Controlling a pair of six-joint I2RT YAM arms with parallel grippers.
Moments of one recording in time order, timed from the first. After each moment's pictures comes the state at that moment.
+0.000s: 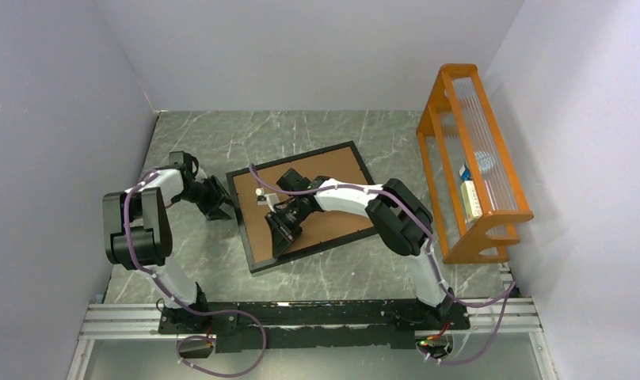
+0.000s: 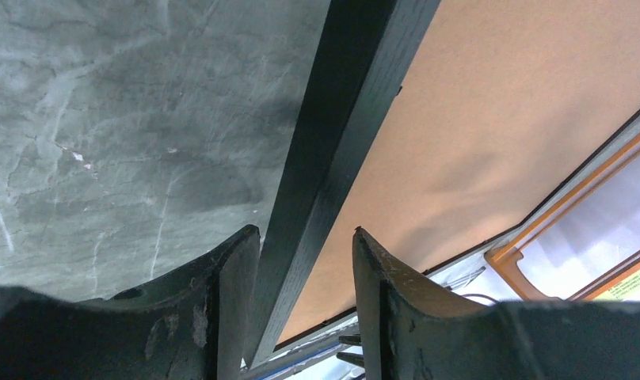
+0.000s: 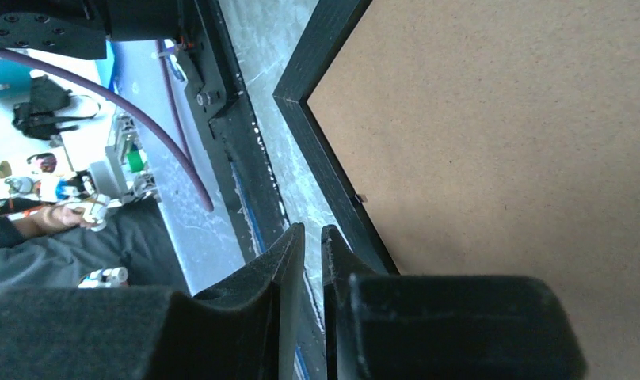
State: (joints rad) left arm 0.15 1.71 1.01 -0.61 0.50 -0.54; right arm 0.88 2.12 1.48 -0.49 -0.88 0.19
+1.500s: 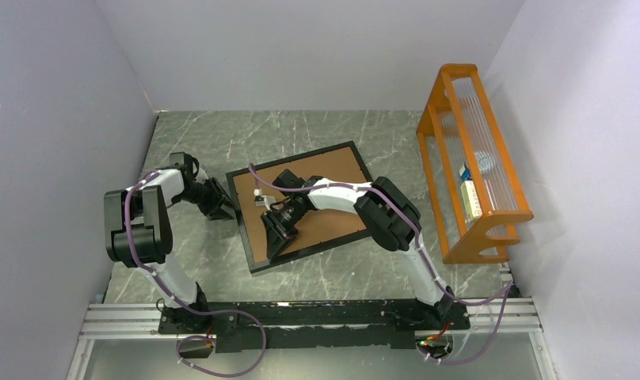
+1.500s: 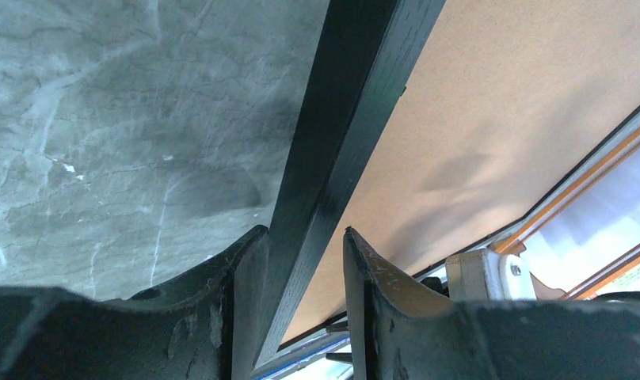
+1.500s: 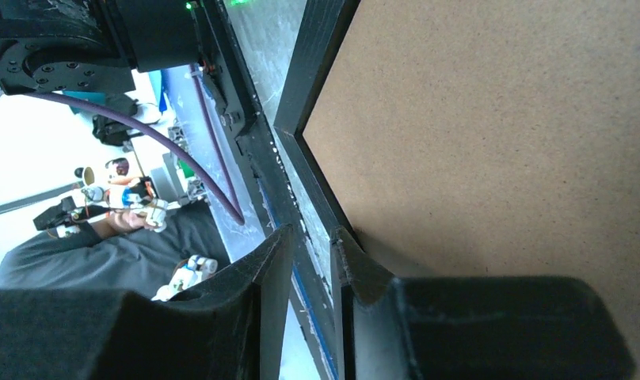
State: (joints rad) left arm 0.15 1.73 1.00 -0.61 0.52 -0.51; right arm 0.87 2.25 1.57 -0.51 -0.96 0.30
